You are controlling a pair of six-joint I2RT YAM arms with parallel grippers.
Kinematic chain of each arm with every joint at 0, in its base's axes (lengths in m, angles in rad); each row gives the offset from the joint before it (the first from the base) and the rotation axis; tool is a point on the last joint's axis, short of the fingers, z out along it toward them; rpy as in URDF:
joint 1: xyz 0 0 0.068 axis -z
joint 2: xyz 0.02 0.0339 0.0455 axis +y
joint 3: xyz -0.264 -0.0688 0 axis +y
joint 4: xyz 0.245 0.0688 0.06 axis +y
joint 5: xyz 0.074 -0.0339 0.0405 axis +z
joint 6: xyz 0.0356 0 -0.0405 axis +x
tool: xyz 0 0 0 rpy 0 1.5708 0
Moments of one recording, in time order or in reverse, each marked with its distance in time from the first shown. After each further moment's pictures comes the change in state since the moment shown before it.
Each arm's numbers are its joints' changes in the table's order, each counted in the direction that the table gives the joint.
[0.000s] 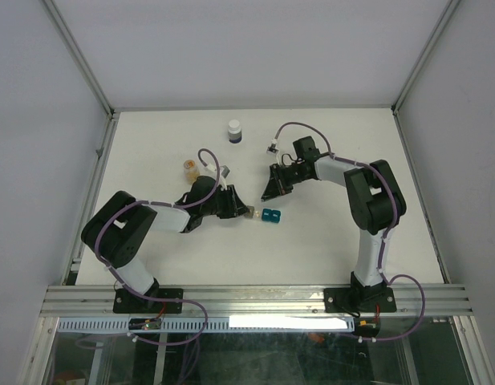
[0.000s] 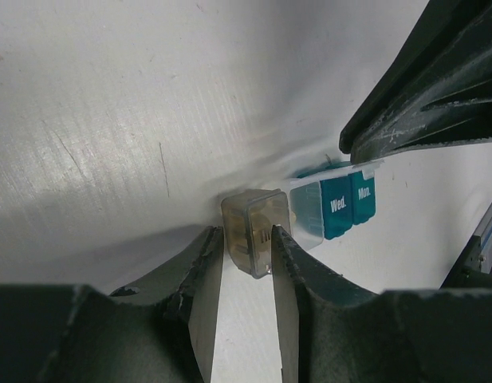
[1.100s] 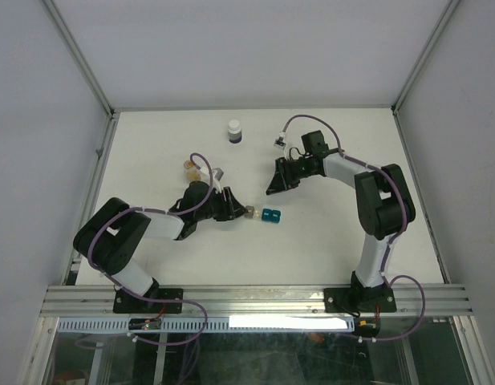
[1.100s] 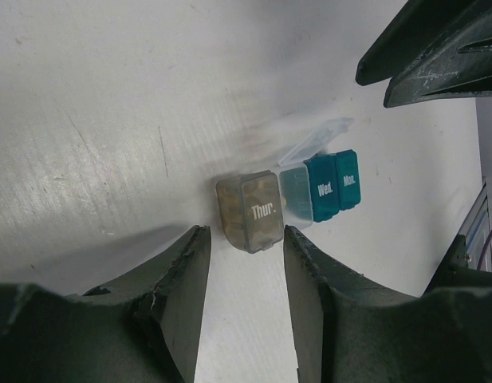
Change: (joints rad) left arm -0.013 -0.068 0.097 -0.109 -0.001 -0.023; right arm 0.047 -0.076 0.000 0.038 -0.046 -0.037
